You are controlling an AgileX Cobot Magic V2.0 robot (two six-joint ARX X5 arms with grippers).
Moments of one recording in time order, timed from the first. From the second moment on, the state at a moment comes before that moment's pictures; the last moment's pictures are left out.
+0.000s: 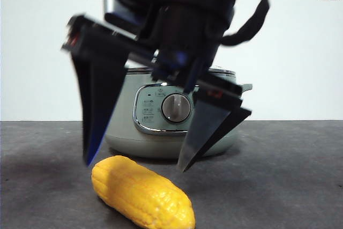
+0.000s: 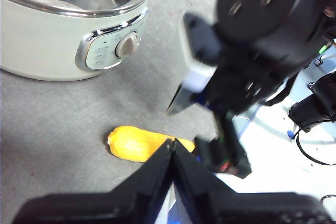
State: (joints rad) left arm -0.32 0.70 0.75 -0.75 0.65 -0.01; right arm 1.02 1.67 1.11 -0.65 -0.10 0.34
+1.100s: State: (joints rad) left arm -0.32 0.75 0.79 -0.67 0.60 0.00; right arm 1.04 1.65 1.12 -0.79 -0.03 0.29
